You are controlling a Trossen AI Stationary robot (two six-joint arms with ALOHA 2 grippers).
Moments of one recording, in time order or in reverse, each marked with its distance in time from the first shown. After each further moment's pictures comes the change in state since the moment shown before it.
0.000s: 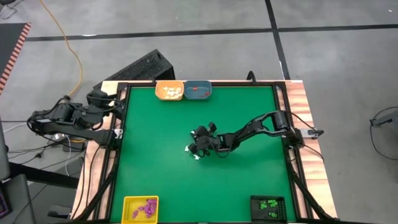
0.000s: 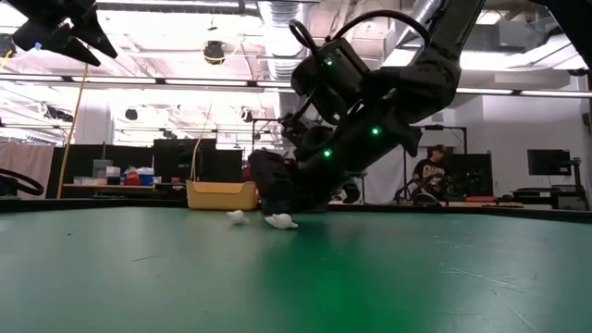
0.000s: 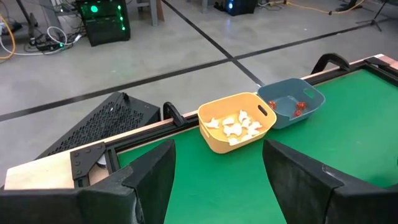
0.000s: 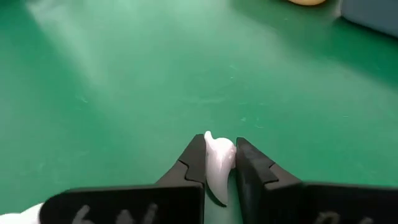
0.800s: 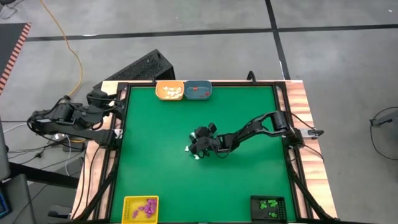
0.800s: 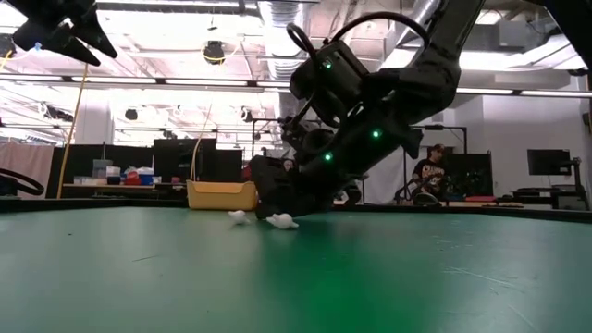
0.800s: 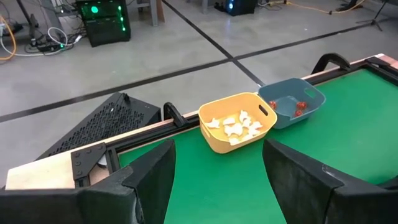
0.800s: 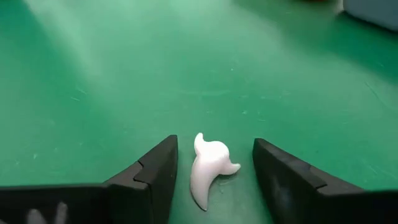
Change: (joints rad) left arm 0.000 0.000 0.000 0.000 -0.002 0.003; right arm -0.001 0.002 0.003 -0.015 -0.002 0.003
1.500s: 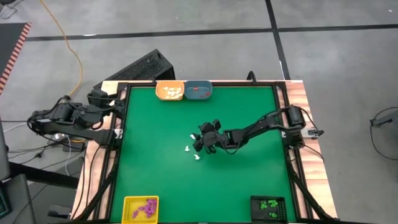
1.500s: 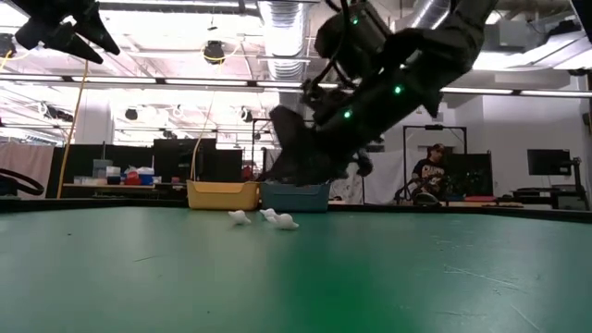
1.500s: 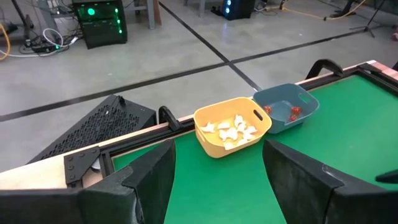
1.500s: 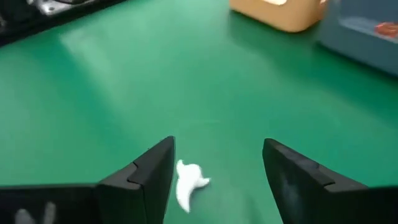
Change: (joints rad) left arm 0.000 0.001 0.000 0.040 -0.001 0.018; right arm -0.006 -0.221 -0.093 -0.018 -0.016 0.008
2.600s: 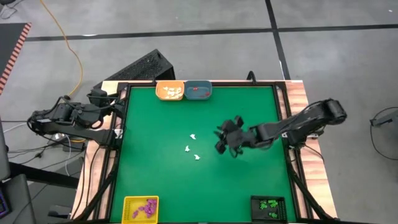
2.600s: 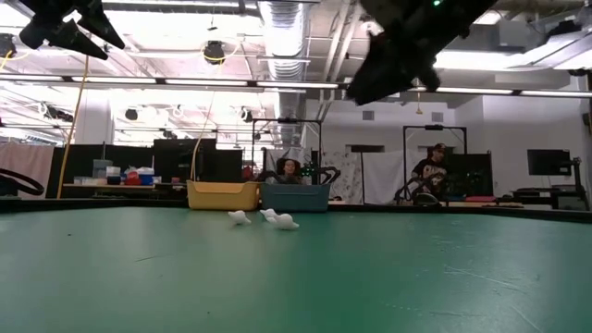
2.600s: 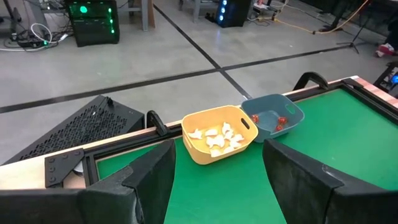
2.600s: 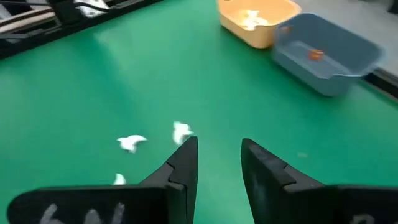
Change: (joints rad) left arm 0.000 0.000 0.000 0.071 0.004 -0.002; right arm 0.132 -0.534 -0.038 -0.653 0.038 0.068
